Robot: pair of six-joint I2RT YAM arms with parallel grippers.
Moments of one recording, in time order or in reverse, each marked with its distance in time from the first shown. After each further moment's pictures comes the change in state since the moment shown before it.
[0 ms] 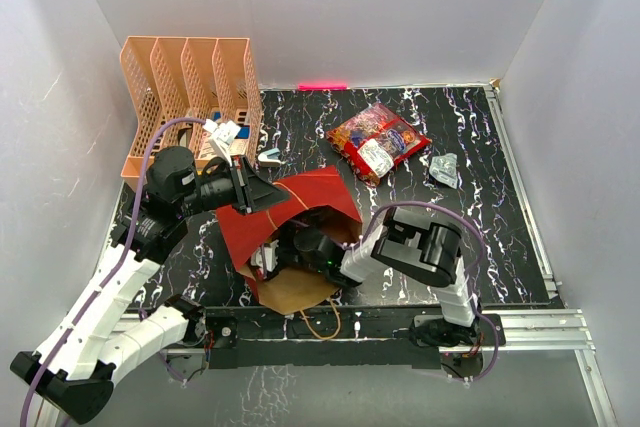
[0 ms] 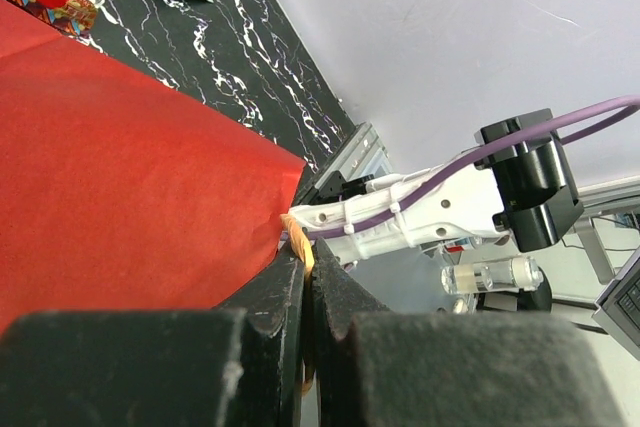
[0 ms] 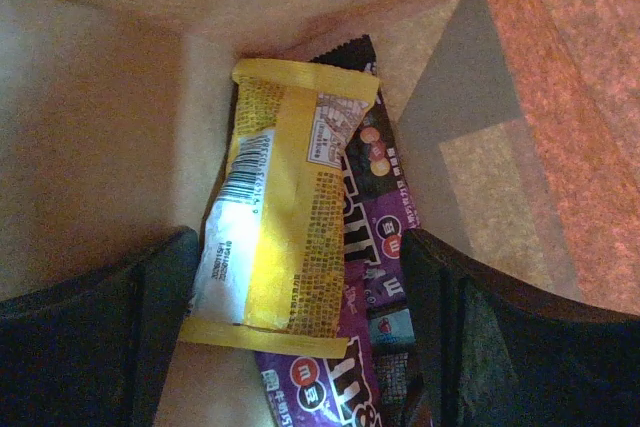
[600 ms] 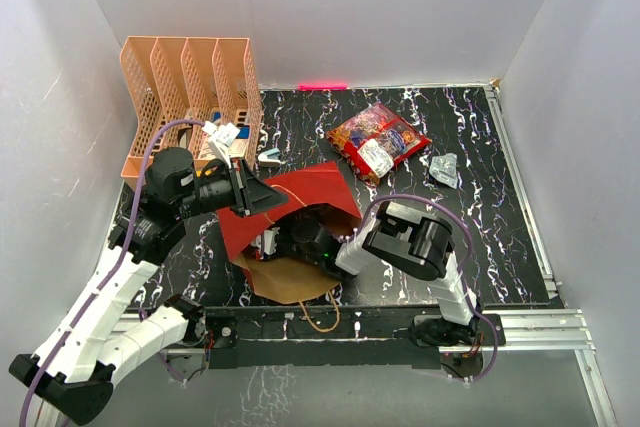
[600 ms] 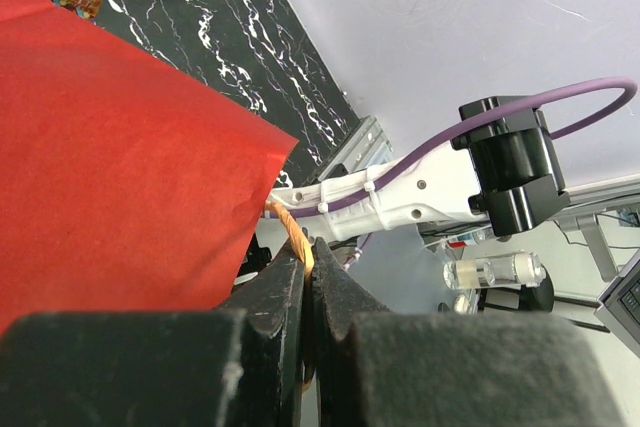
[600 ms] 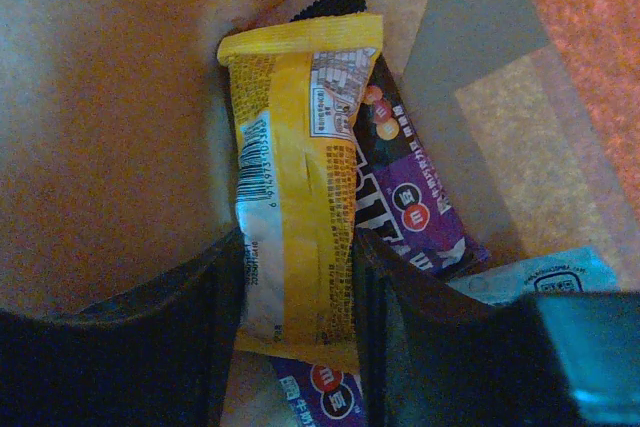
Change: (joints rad) left arm 0.000 -0.009 0.008 -0.043 -0.002 0.010; right arm -0.056 0.087 0.077 -0.002 0.039 0.155
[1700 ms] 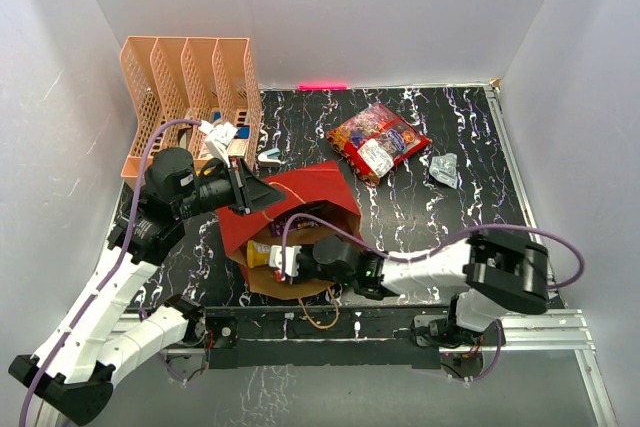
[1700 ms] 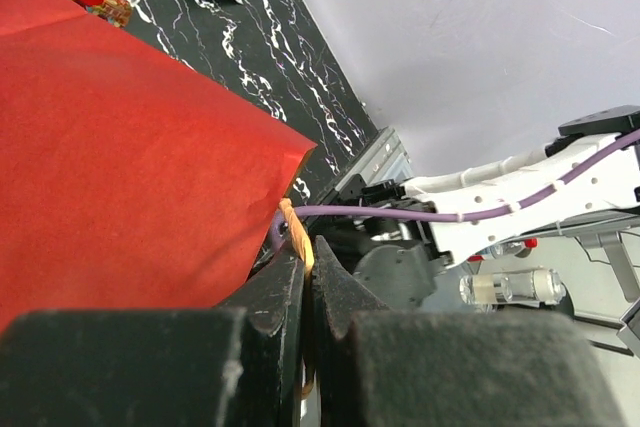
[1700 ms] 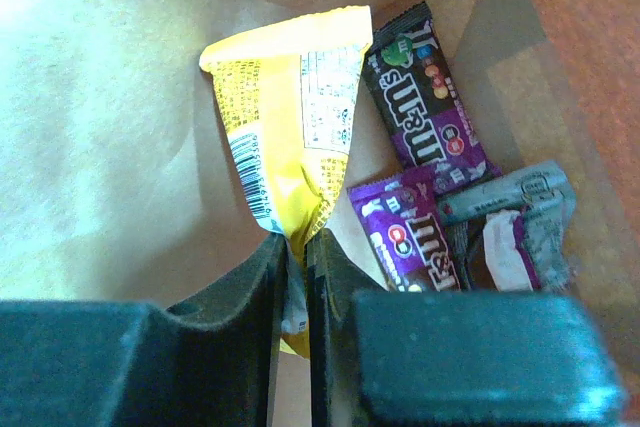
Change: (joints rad) left arm 0.000 -0.002 0.006 -0.020 -0.051 0.022; right arm 0.143 -0.513 -0.204 -0.430 0.046 0.148
